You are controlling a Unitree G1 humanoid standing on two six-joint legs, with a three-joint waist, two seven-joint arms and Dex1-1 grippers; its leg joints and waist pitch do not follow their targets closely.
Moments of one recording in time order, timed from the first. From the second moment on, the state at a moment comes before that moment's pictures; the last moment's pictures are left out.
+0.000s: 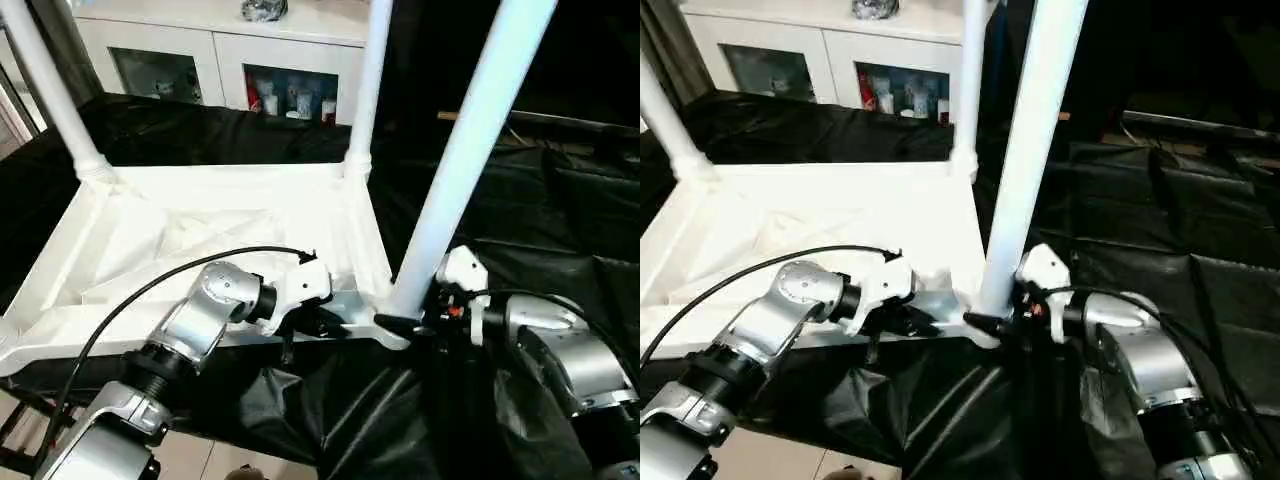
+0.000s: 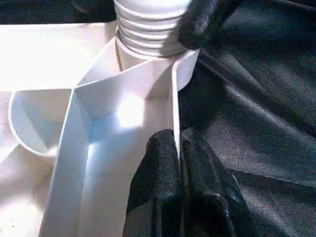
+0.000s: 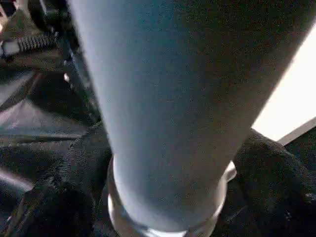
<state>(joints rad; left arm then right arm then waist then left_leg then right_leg) -0.56 0.32 -0.39 0.44 0.03 0.15 -1.23 -0.30 -0.47 0.16 0.23 0.20 0.21 1.06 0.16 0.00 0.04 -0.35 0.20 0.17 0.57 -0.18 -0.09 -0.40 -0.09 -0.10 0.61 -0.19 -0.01</state>
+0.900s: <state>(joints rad) -0.72 0.10 -0.31 0.71 0.07 0.30 -0.81 -0.40 -0.13 0.00 0.43 0.11 0.23 0.38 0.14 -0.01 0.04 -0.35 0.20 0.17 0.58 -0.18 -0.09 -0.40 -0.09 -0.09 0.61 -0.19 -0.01</state>
